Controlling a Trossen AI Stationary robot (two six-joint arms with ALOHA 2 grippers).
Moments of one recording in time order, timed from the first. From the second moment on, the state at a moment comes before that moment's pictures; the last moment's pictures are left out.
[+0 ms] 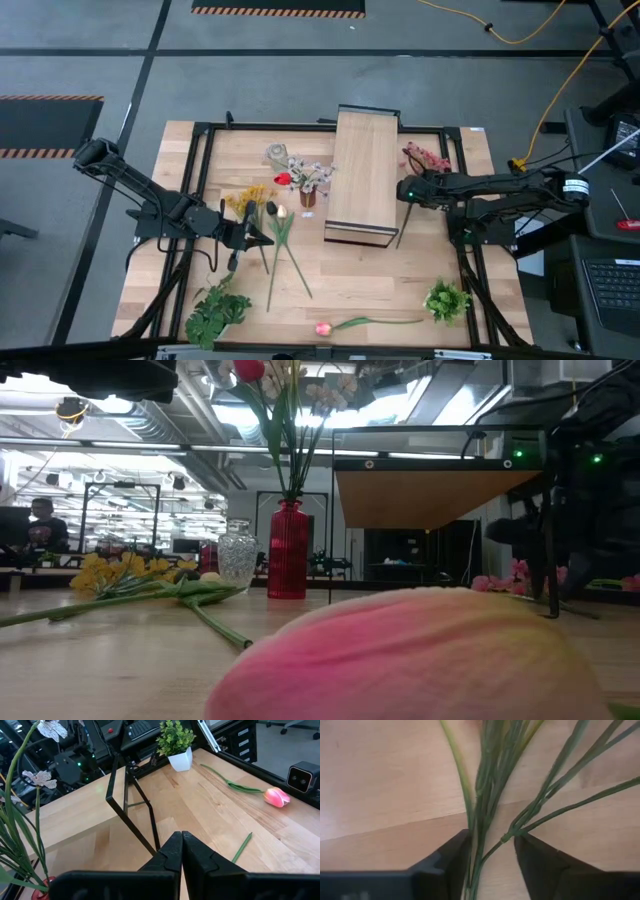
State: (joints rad) left arm -0.47 0.89 0.43 0.16 -0.32 0.27; right arm -0.28 1.15 0.39 -0.61 0.28 1.51
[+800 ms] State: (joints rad) left arm -0.47 0.89 0.43 0.16 -0.32 0.27; right arm -0.28 1.09 0.38 -0.62 0.32 1.46
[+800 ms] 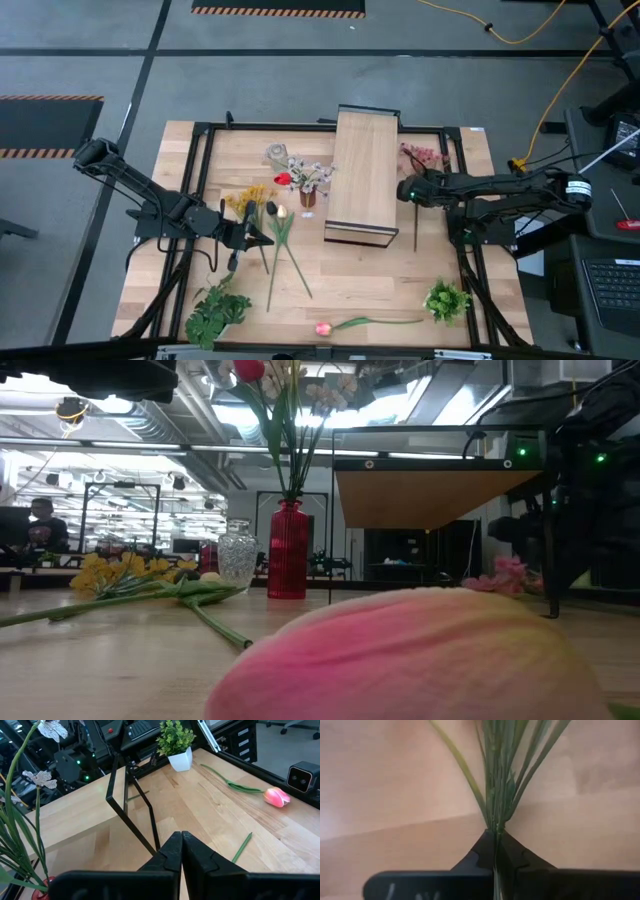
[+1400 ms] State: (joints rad) left arm -0.47 0.89 0.43 0.16 -0.32 0.28; right arm -0.26 0.85 0.55 -0.96 0.54 1.42
